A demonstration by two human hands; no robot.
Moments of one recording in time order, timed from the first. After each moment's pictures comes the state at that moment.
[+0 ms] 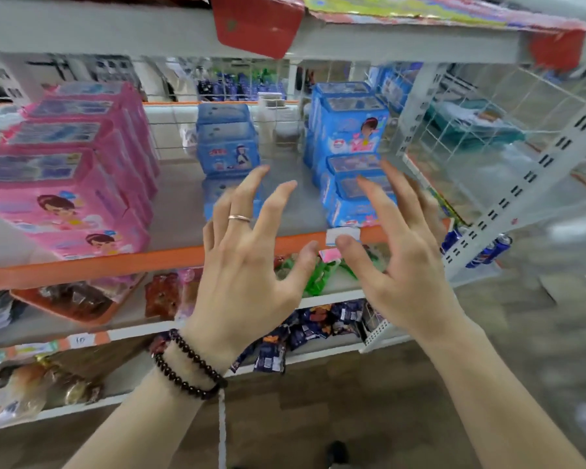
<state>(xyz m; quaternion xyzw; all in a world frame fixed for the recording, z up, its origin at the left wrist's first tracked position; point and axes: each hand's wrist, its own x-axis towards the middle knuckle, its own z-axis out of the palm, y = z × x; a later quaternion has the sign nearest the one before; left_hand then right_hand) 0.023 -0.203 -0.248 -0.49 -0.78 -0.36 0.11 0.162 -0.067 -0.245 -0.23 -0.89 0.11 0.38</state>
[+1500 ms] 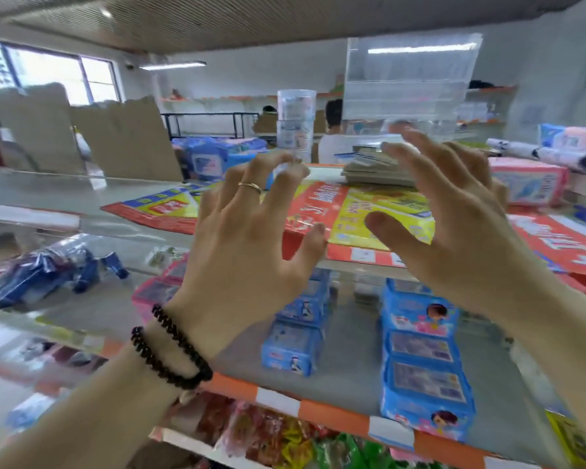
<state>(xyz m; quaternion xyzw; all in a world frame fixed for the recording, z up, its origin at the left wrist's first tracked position) 0.022 -0.134 -0.045 -0.36 -0.80 -0.22 0.42 0.107 0.068 -0.031 0.03 -0.90 0.09 0.43</state>
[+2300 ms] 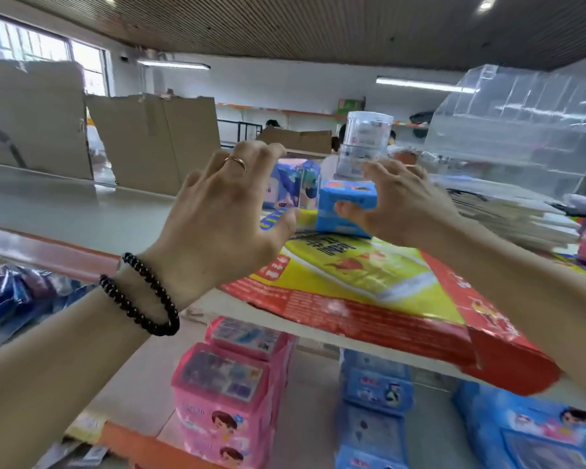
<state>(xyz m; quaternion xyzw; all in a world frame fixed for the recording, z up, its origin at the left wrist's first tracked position) -0.239 -0.274 -0.016 -0.34 -0.83 -0.22 0.37 -0.202 -0.039 0.018 -0.13 -0.96 -0.03 0.23</state>
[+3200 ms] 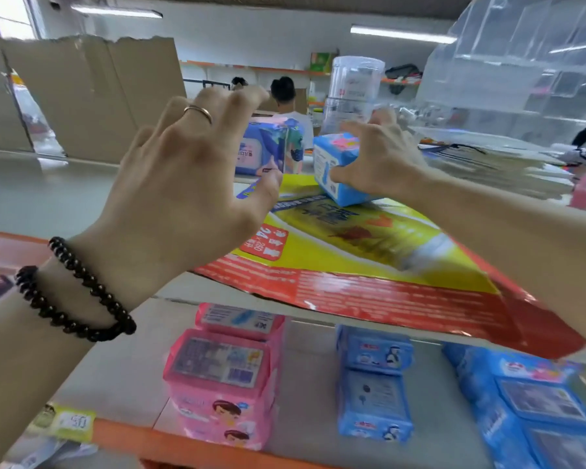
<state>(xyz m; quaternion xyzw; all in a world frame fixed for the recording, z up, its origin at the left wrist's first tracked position) -0.261 -0.285 -0.021 -0.36 -0.82 -0.24 0.37 -0.269 -0.027 0.004 -0.18 -0.94 0.03 0.27</state>
